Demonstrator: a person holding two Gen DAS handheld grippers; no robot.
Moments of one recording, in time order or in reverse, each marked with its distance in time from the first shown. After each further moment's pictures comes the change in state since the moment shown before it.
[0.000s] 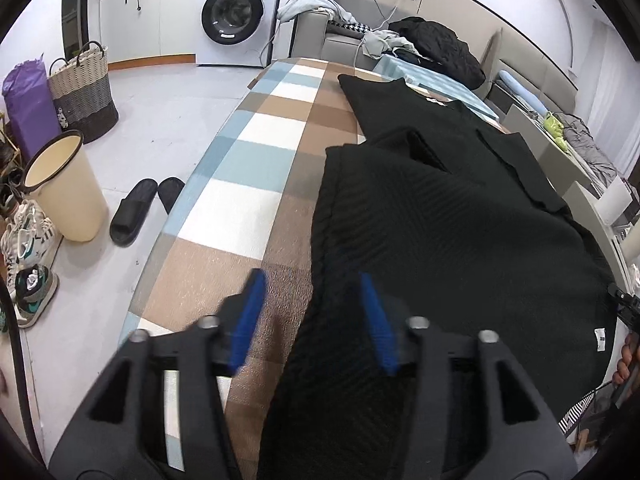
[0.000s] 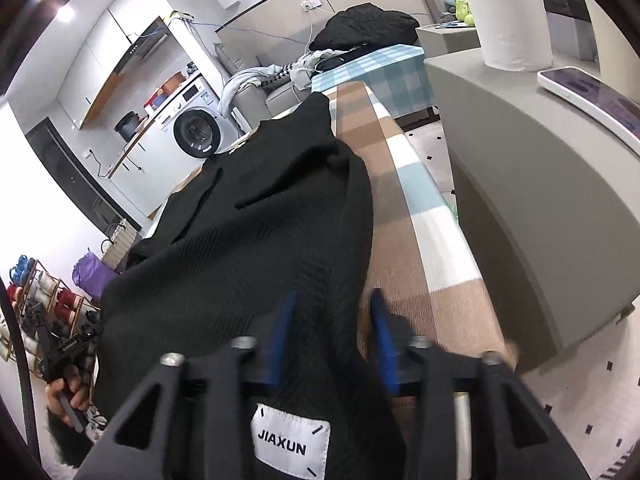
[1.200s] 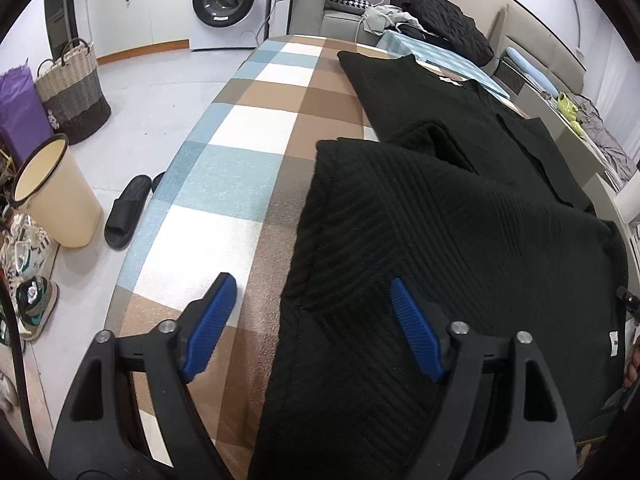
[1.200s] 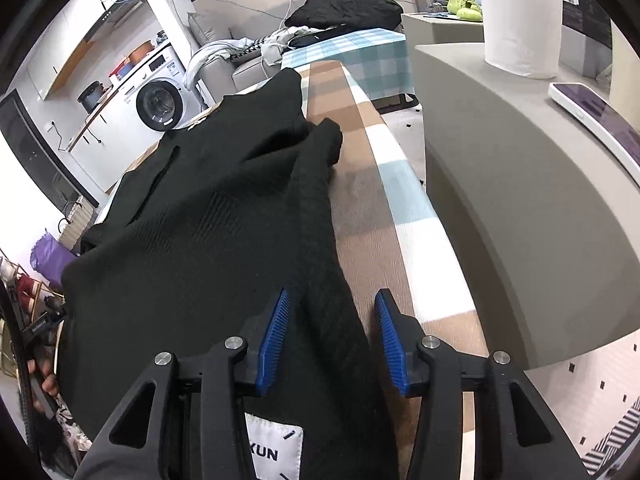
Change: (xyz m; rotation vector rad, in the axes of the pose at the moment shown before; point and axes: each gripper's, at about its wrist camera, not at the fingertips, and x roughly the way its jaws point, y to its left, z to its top) left arm 0.069 -0.012 0.043 0.036 0.085 0.032; right arm 0.033 0.008 0.021 -0.048 0.082 -0.179
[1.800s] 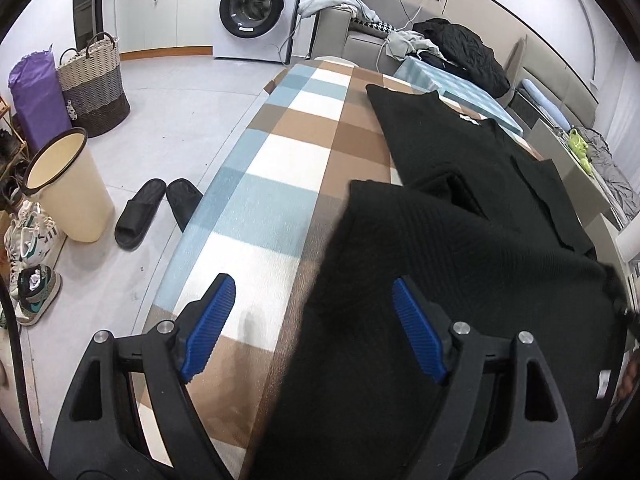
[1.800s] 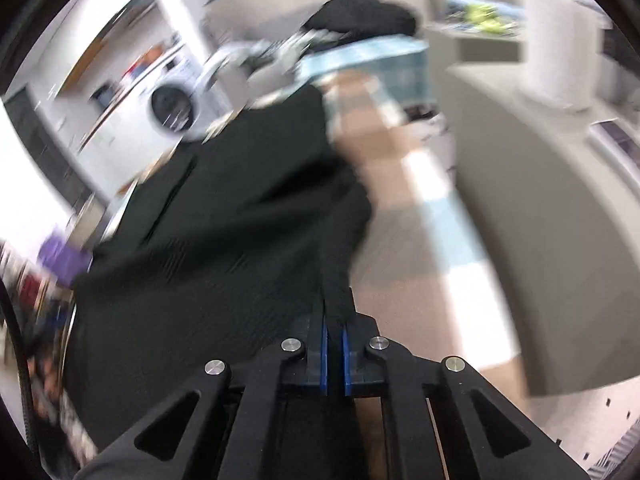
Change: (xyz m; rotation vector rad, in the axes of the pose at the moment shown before) left arm -0.020 0.029 0.006 -0.094 -0.064 0.021; right arm 0.003 0.012 0.031 0.012 -0.046 0.020
